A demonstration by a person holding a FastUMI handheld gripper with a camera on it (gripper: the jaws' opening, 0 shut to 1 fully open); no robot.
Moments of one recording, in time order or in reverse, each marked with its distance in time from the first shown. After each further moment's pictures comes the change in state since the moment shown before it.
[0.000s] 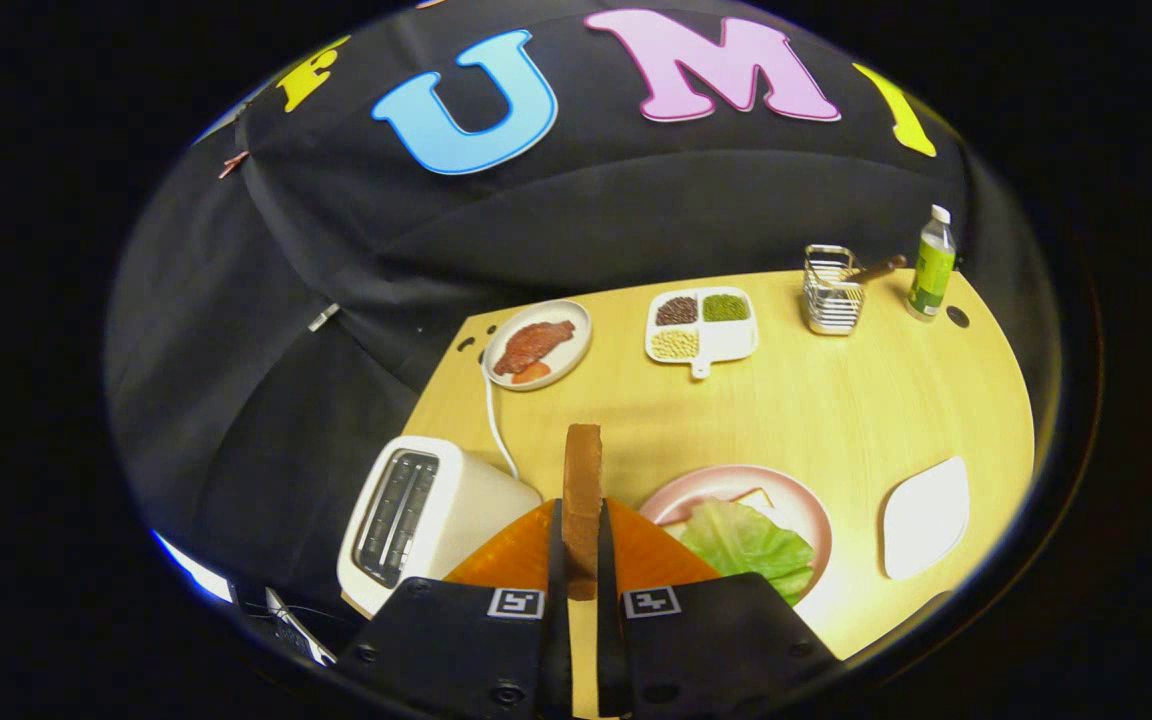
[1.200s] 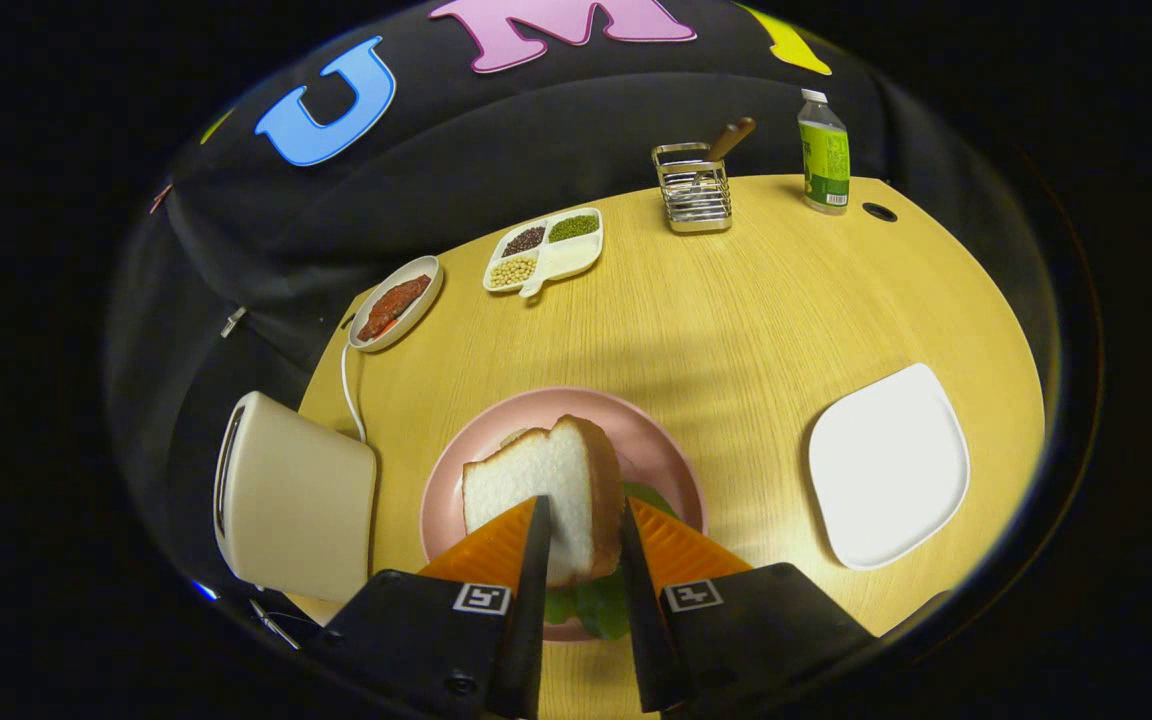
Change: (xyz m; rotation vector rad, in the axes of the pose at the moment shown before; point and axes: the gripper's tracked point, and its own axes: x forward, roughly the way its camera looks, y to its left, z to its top) arm 0.041 -0.145 -0.074 0.117 0.060 -0.113
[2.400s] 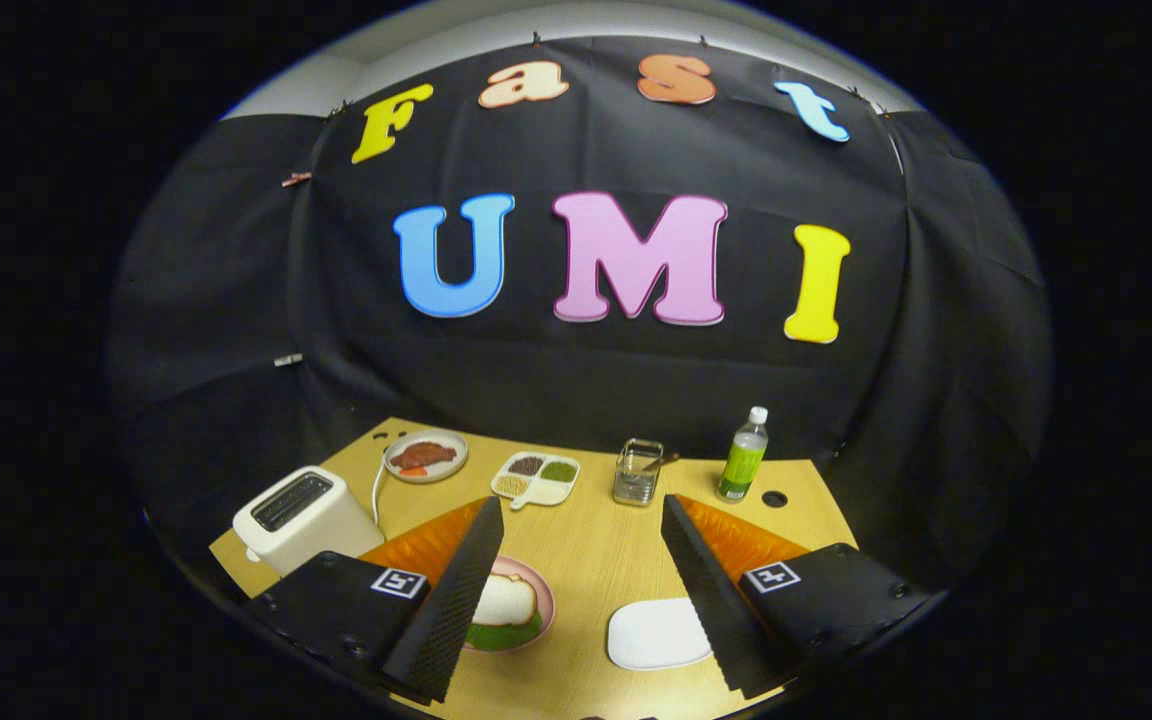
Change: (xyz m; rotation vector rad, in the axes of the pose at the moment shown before) arm -0.272 -0.002 0.156 -0.388 -0.686 -0.023
